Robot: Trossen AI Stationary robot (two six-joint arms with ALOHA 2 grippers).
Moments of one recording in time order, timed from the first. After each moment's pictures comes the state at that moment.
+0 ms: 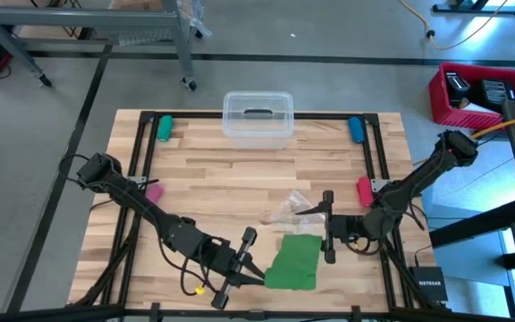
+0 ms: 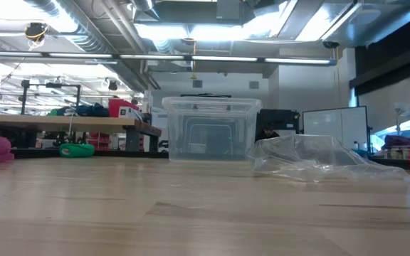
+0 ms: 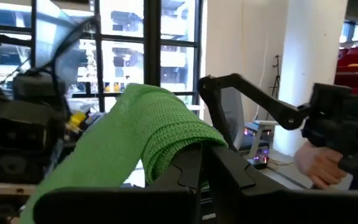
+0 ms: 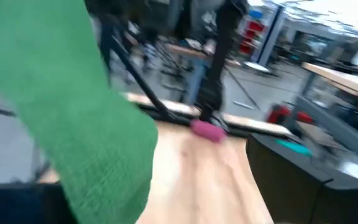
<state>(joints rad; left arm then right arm) -0.59 1.72 1.30 0.66 -0.20 0.02 0.70 1.18 0.69 0.43 0.68 -0.16</state>
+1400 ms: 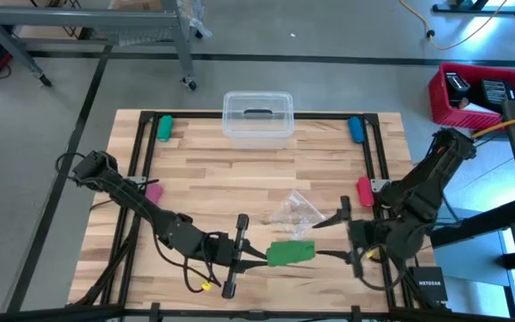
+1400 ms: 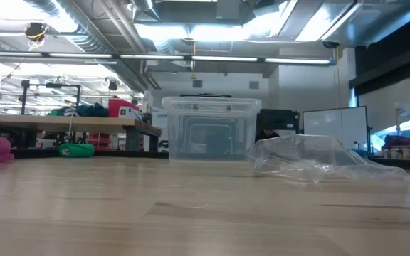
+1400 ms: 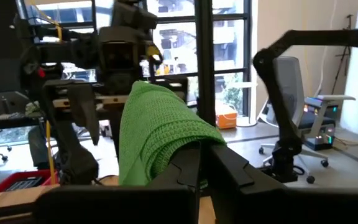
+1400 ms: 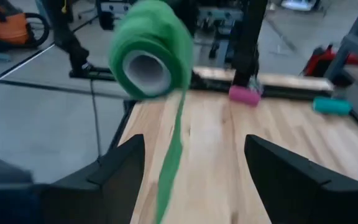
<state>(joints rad) -0.59 1.67 1.30 0.53 -0.43 0.11 0.85 1.18 1.14 -0.36 0.71 0.26</state>
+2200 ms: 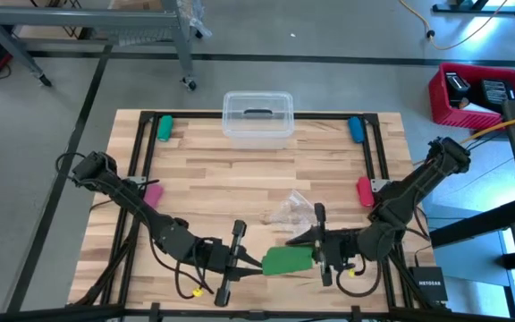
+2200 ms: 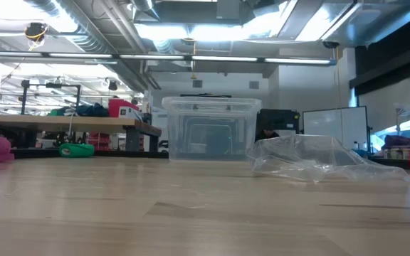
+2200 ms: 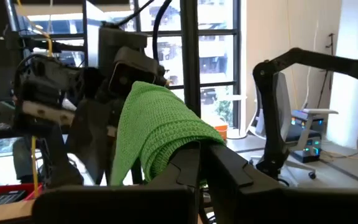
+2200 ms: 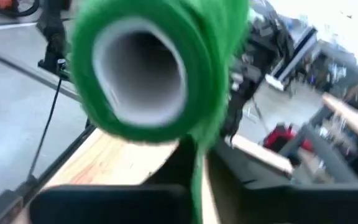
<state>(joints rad) -0.63 1.67 1.30 0.59 -0.43 0.12 0.74 1.37 1.14 0.06 0.64 -0.32</state>
